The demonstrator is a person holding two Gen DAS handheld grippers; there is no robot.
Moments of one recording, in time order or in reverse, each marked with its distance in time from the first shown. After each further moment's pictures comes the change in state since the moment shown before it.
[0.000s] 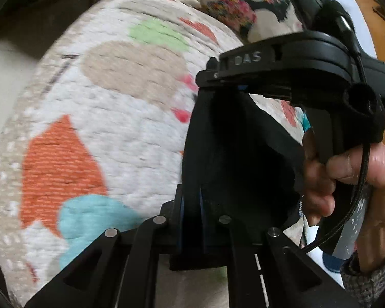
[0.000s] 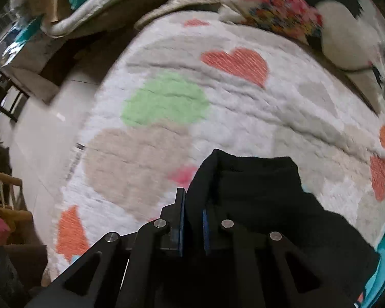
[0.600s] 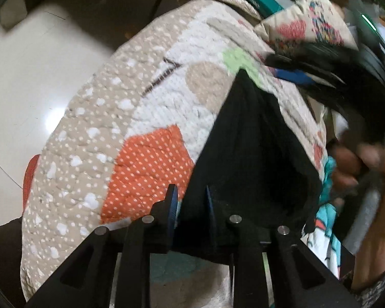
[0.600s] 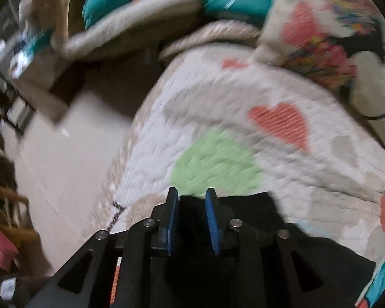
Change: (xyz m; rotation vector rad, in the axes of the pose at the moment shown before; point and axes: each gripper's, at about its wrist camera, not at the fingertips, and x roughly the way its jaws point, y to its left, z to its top) left arm -0.045 0.076 -0.002 -0.251 -0.063 0.091; right arm -0.022 0.033 0.054 0.033 -0.146 0.022
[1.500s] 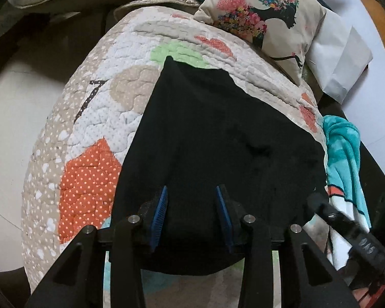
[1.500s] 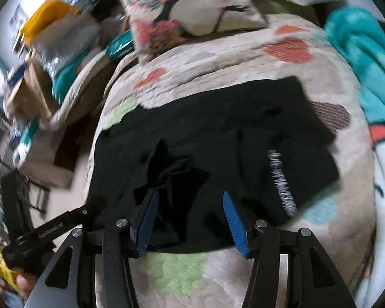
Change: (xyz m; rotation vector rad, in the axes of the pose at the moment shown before) left arm 0.028 -0.075 -0.017 0.331 -0.038 0.040; right arm -0.084 -0.114 -0.216 0.447 -0.168 0.057
